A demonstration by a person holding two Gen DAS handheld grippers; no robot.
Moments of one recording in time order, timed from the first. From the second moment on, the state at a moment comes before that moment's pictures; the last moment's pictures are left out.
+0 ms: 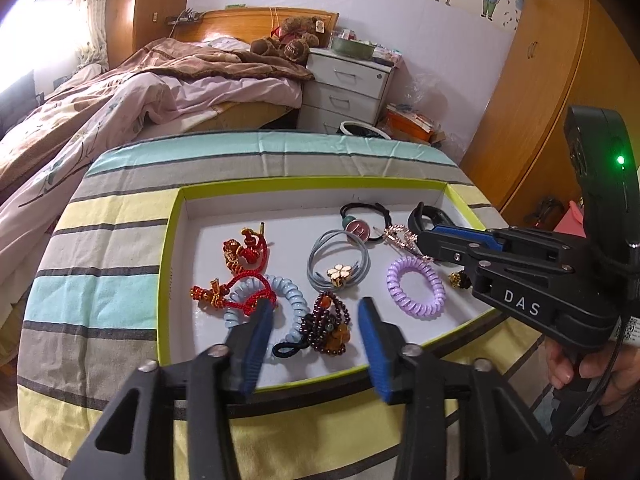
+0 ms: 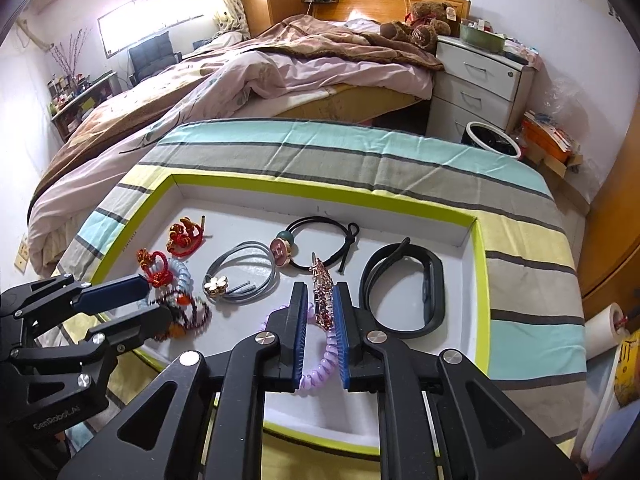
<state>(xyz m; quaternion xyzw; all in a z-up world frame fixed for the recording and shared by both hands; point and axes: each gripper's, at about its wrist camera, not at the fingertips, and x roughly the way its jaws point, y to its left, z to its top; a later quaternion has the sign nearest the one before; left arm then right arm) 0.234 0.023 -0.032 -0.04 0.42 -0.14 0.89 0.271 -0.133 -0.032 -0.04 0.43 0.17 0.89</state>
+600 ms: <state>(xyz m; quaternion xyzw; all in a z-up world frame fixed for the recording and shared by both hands) 0.179 0.025 -0.002 -0.04 0.39 -0.10 0.92 0.202 -0.149 0.007 0.00 0.36 0.13 0.92</state>
